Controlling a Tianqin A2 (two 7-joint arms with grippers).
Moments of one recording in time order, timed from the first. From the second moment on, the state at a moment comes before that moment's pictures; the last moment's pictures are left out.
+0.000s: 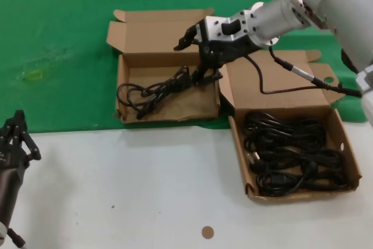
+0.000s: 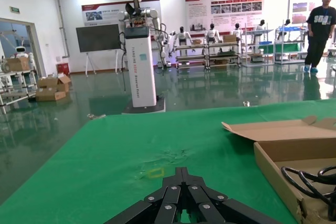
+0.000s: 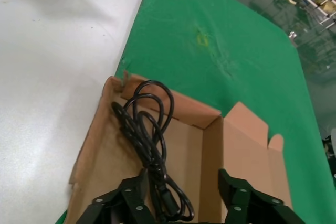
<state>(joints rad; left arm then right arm) 0.00 -0.30 1.60 -1.60 -1.80 0.00 0.00 1.48 0.09 -2.15 0.14 1.30 -0.98 -0.55</state>
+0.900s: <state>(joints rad) 0.00 -0.30 1.60 -1.60 -1.80 0.00 0.00 1.18 0.14 -2.05 0.47 1.39 -0.80 -0.41</state>
